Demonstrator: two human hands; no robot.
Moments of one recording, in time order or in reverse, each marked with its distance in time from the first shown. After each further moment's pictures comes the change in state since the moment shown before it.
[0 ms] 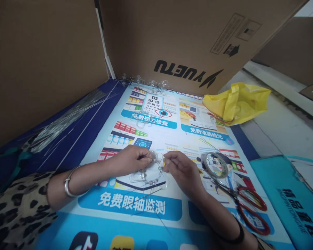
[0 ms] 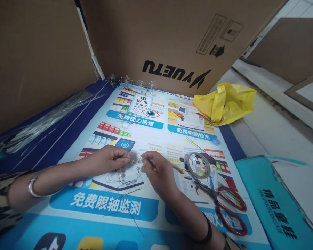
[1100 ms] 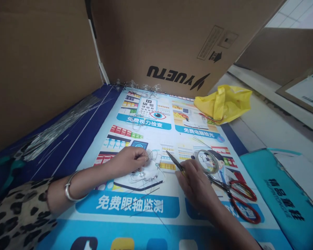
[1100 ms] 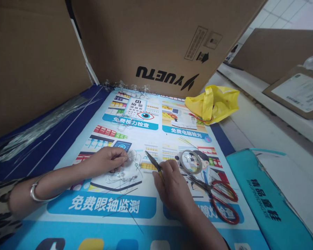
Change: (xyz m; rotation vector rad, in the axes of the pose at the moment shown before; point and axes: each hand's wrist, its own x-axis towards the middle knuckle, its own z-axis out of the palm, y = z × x) left_hand 0.001 0.000 0.005 -0.133 0.055 -0.101; right_hand -0.043 0.001 -0.034 -0.749 -0.035 -0.119
